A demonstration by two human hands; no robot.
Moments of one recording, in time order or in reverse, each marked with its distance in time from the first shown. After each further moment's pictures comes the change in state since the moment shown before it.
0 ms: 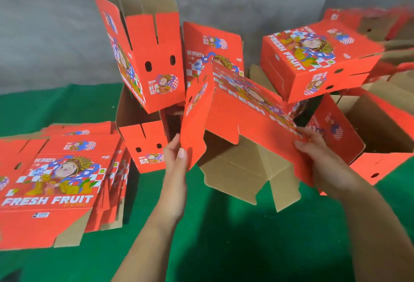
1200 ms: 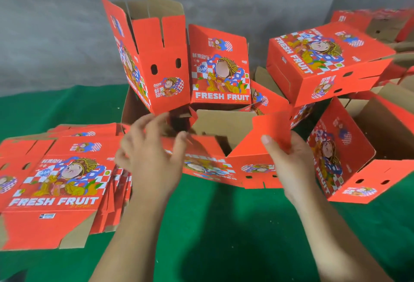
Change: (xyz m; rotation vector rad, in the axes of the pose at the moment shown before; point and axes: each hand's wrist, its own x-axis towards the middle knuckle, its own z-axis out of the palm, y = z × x) left_hand 0.026 0.065 -0.022 1.064 0.473 0.305; right_hand -0.015 -0.006 0.094 -0.158 0.240 -0.377
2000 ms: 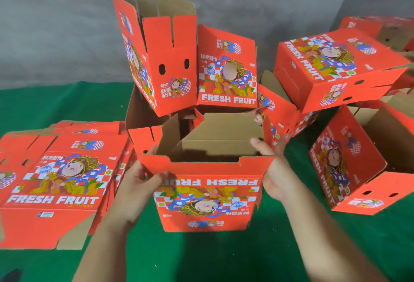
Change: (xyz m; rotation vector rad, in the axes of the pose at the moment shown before) left_hand -0.017 -0.089 0.004 -0.900 -0.528 -0.400; right_hand 0.023 0.021 0.045 0.446 -0.216 0.534
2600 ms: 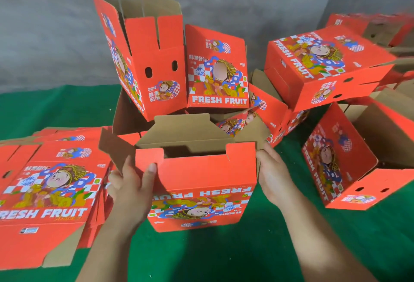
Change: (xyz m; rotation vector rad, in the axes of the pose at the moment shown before) left_hand 0.011 0.001 0.018 0.608 0.292 -0.149; right_hand 0.007 0.010 -0.012 -0.176 -0.023 -0.167
